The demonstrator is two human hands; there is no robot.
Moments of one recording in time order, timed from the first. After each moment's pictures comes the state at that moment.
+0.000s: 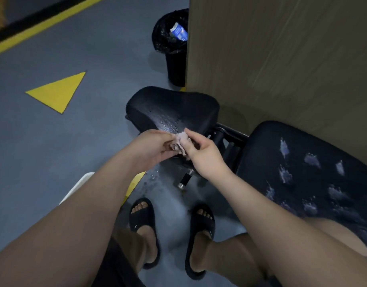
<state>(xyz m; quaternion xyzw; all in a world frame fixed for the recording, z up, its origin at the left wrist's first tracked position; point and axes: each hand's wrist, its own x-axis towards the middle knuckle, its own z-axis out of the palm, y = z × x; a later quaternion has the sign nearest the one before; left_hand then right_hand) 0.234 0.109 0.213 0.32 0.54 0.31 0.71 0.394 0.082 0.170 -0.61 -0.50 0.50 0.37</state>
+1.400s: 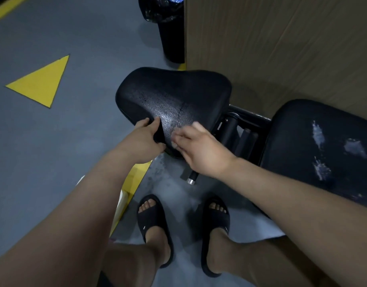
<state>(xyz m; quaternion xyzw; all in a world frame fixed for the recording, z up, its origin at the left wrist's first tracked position) 0.197 0.175 0.142 0.69 0.64 -0.03 0.34 0.393 0.139 0.100 -0.44 -0.87 0.12 0.21</state>
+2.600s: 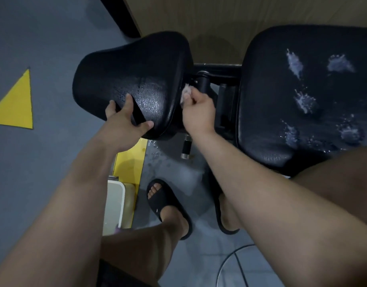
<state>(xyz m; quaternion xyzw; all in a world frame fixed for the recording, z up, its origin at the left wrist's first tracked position) 0.241 0.167 0.151 0.67 0.67 -0.07 0.31 0.404 0.136 0.058 -0.75 -0.30 0.32 0.50</state>
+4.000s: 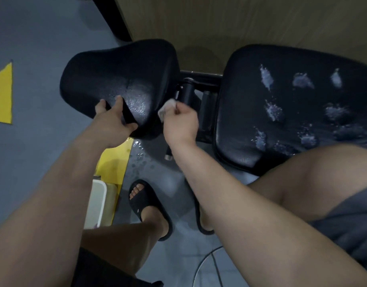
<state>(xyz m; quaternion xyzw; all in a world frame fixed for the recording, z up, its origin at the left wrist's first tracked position) 0.246 0.165 0.147 0.70 0.65 -0.08 0.27 0.389 0.103 0.110 -0.74 -0.18 0.39 0.51</state>
